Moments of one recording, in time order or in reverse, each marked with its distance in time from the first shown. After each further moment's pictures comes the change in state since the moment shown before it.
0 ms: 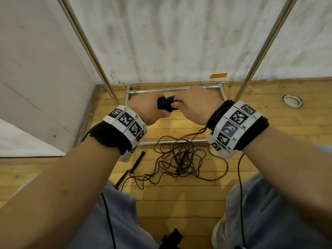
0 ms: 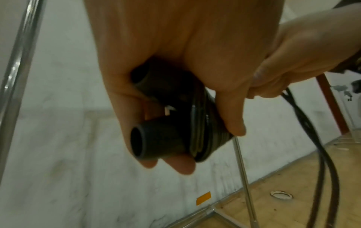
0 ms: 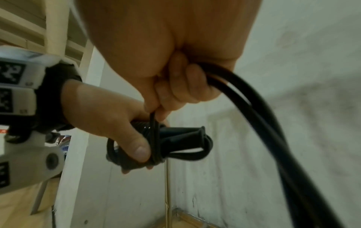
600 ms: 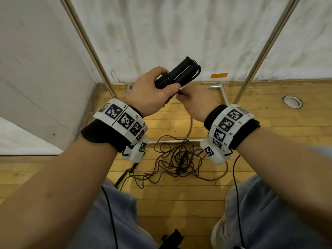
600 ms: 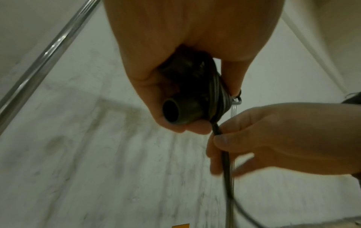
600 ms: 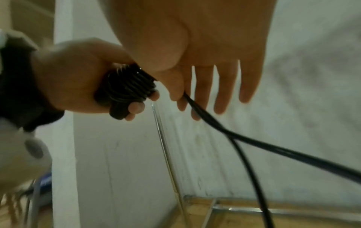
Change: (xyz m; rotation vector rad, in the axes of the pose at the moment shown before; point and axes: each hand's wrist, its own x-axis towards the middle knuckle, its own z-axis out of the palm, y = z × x) left_hand -0.020 0.023 -0.025 -0.704 0.276 0.099; right_hand 0.009 0.005 0.016 0.343 0.040 0.292
